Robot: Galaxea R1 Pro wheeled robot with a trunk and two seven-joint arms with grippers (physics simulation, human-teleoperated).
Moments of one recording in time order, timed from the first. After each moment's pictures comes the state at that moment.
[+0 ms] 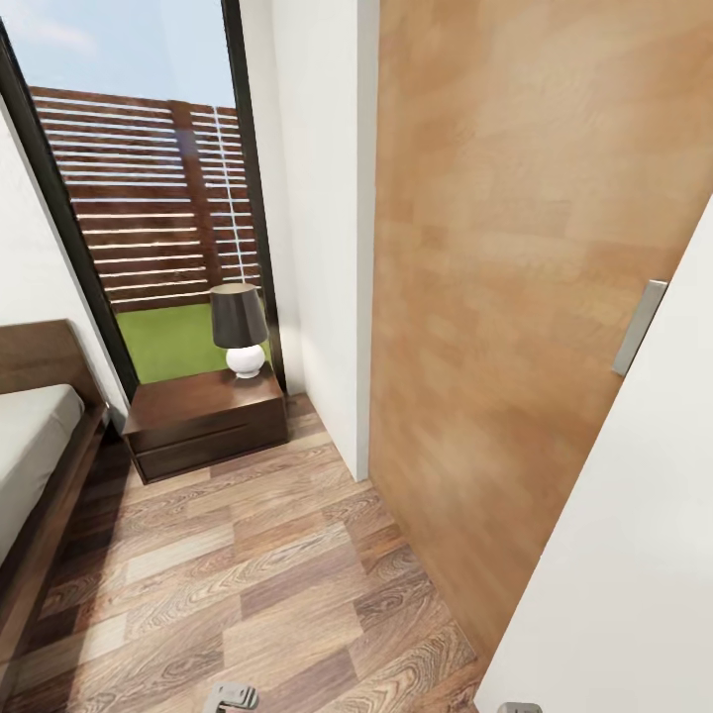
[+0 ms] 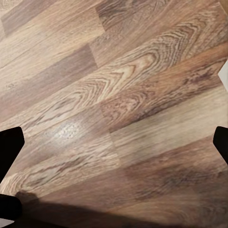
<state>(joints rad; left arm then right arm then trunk) -0.47 0.07 0.16 -0.03 -0.21 -0.03 -0.43 -0.44 -0.08 0.00 0.06 -0.15 -0.23 0.44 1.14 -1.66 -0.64</state>
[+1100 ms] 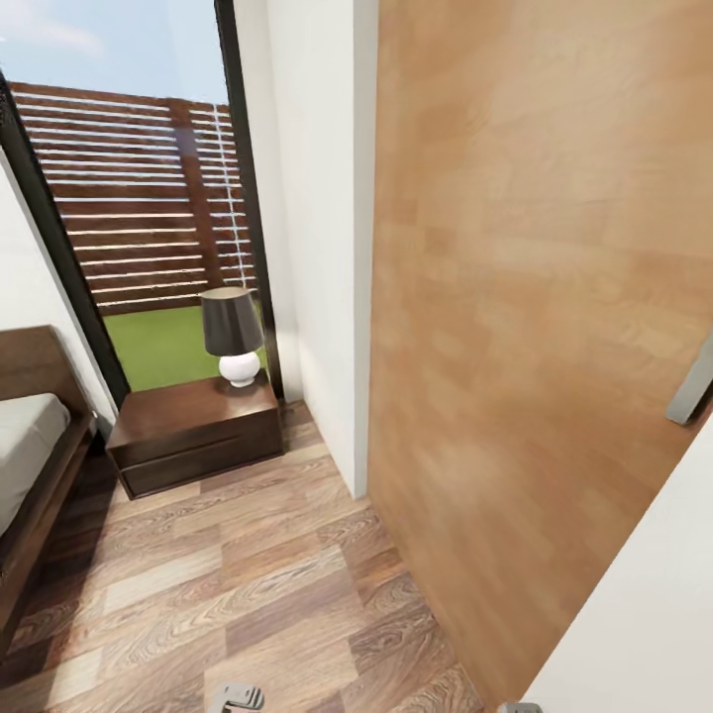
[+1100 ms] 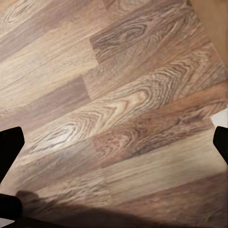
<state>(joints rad) -0.47 0.06 0.16 -0.03 -0.21 -0.03 -0.43 -0.44 -0.08 0.00 0.06 -0.15 -0.23 0.44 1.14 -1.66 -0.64</state>
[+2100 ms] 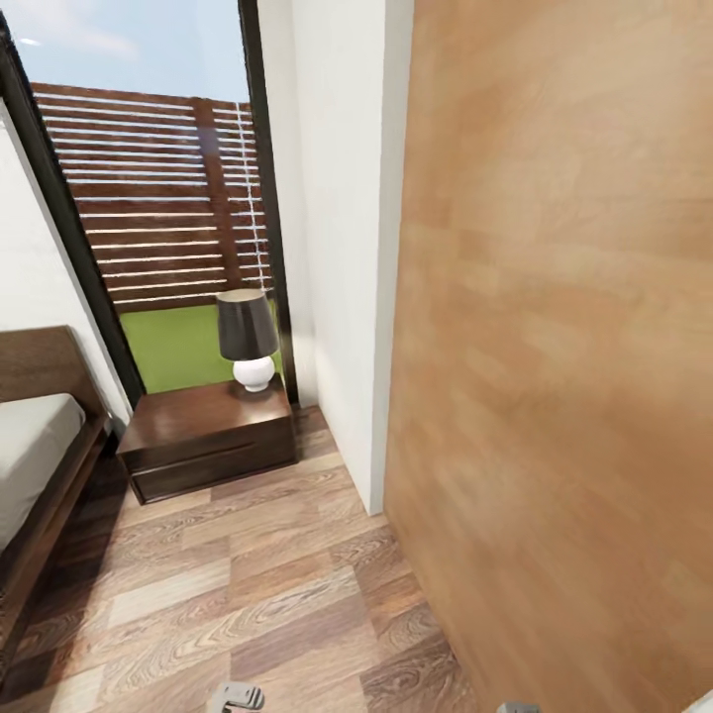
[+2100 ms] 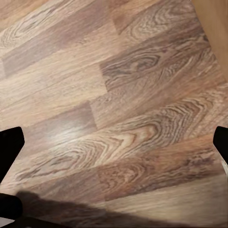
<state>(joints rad) -0.47 0.06 0.16 -0.03 -0.21 -0.03 -0.43 -0.44 -0.08 0.00 0.06 -0.15 -0.23 0.44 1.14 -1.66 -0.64</state>
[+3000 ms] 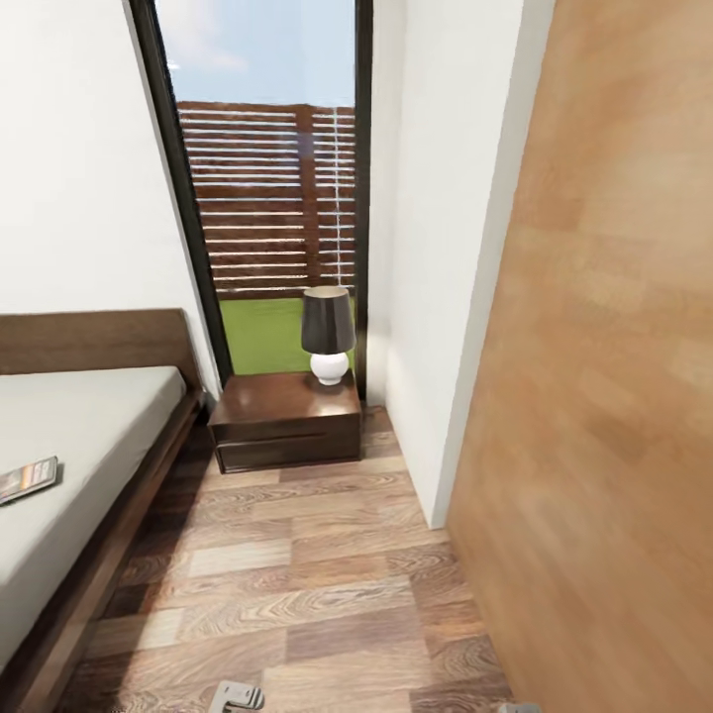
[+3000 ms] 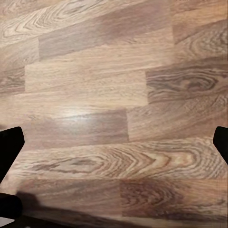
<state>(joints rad) -0.47 0.06 0.16 -0.03 -0.21 -0.03 -0.43 -0.44 -0.08 0.00 0.06 -0.15 -0.23 0.44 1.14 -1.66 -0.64</state>
